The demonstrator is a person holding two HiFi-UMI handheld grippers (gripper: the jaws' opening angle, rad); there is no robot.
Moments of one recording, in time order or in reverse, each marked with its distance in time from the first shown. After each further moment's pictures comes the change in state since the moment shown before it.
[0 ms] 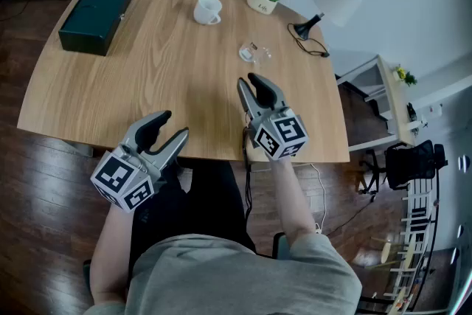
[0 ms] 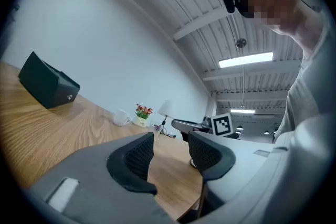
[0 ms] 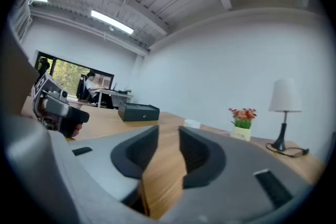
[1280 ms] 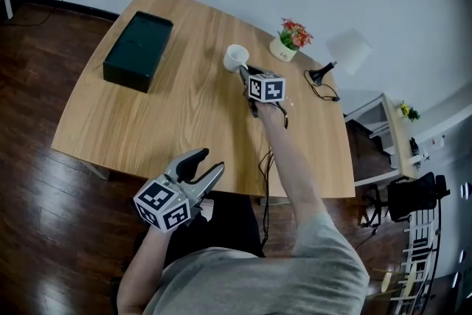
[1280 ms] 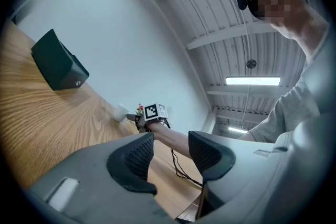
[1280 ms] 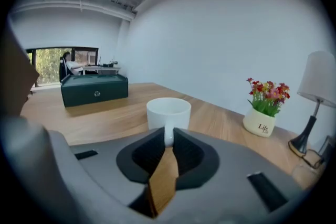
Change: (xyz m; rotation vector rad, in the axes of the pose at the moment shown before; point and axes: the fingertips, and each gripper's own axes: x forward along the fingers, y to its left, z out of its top) left arm -0.011 0.010 0.006 -0.215 -0.044 -0.033; right arm 0.231 -0.084 -0.074 0.074 0.409 -0.066
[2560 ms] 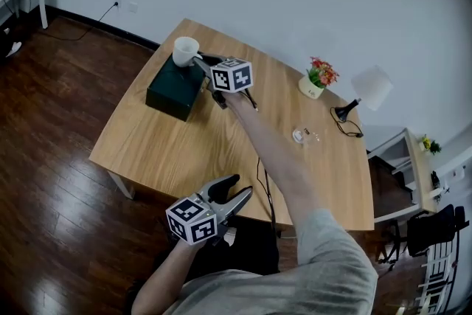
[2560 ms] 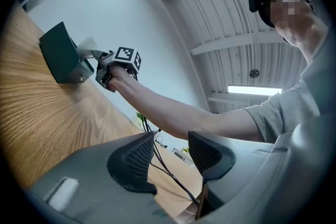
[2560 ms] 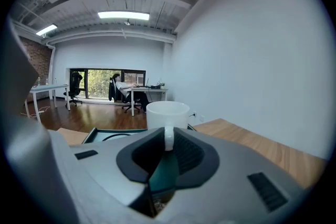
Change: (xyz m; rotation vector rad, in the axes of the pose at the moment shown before) left arm -0.001 0.005 0.003 -0.091 -0.039 -0.014; right arm 0.087 0.268 0.191 -0.129 -0.238 0.531
